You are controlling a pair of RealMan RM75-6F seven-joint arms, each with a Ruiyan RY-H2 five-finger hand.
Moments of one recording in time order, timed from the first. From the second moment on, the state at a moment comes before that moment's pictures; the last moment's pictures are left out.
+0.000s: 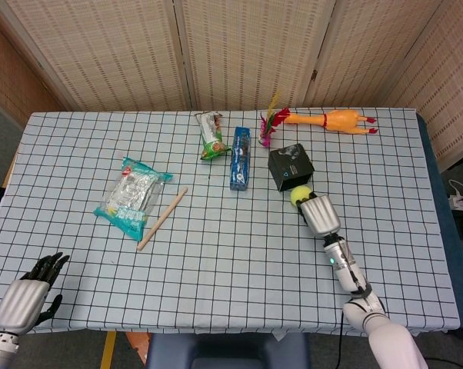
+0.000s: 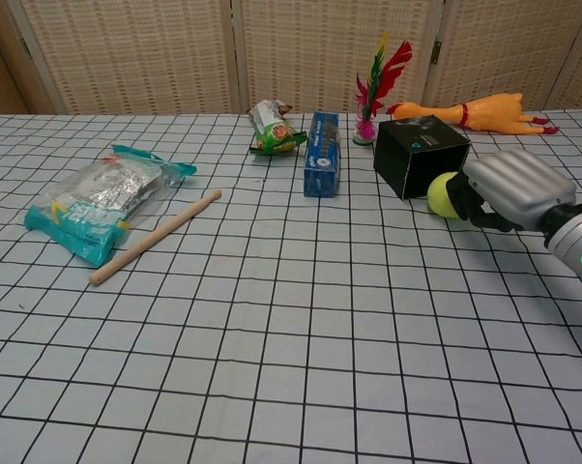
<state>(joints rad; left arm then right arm) -0.10 -1.07 0.08 -1.72 1.55 1.35 0.23 0.65 -2.08 0.08 -0.23 -1.51 1.18 0.18</state>
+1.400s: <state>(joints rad) -0.11 -1.07 0.08 -1.72 1.52 1.33 0.25 0.71 -2.05 0.10 -0.30 -1.48 1.01 0.19</state>
